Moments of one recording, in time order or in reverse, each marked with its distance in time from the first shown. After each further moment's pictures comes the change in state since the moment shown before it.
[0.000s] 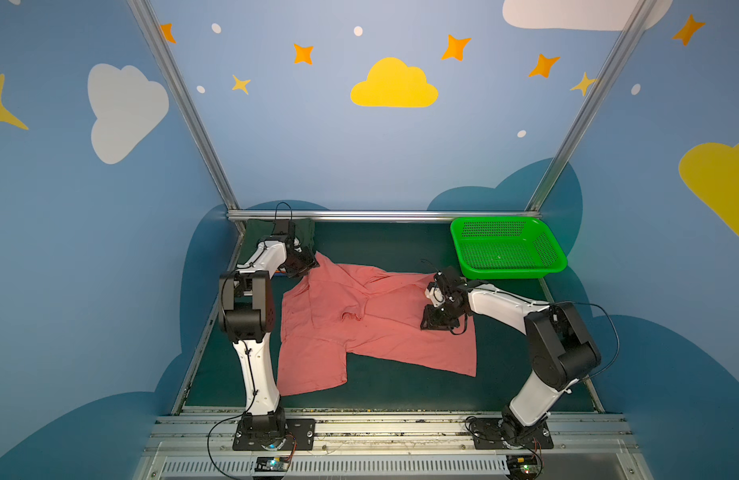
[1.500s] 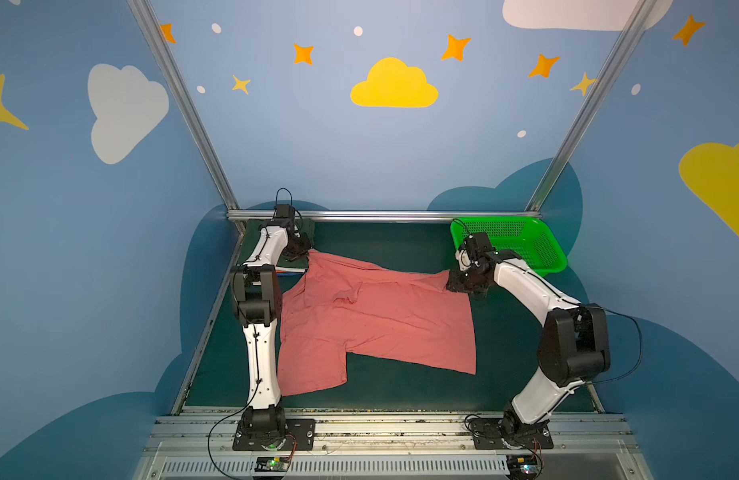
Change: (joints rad) left arm 0.021 0.266 0.467 -0.192 -0.106 0.067; right arm -0.217 0.013 0.358 -0.161 0.207 -0.087
